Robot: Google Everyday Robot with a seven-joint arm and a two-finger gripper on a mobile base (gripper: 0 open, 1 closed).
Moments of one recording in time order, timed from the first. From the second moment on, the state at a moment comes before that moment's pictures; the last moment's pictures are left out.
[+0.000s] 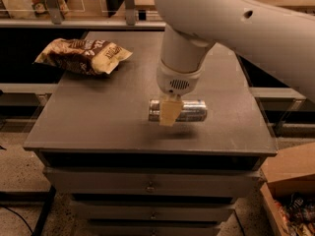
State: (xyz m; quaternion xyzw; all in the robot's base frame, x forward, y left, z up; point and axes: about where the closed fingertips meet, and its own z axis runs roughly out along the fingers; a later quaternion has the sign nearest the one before) arm 0.496 -0.026 0.857 -0.70 0.71 0.02 0.09
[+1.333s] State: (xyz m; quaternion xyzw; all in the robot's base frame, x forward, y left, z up) arm 0.531 -0.051 0.903 -0.66 0.70 0.11 0.23
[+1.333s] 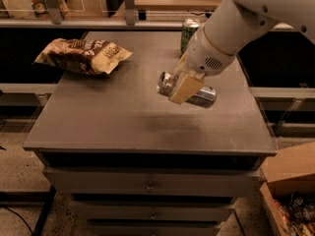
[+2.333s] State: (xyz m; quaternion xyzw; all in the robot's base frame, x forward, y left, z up) arm 0.541 -0.081 0.919 -0.57 0.64 0.29 0.44
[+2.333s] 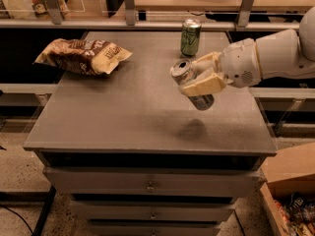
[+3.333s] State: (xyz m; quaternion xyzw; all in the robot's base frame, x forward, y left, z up) arm 0.550 -0.099 0.909 -0.48 0.59 0.41 0.51
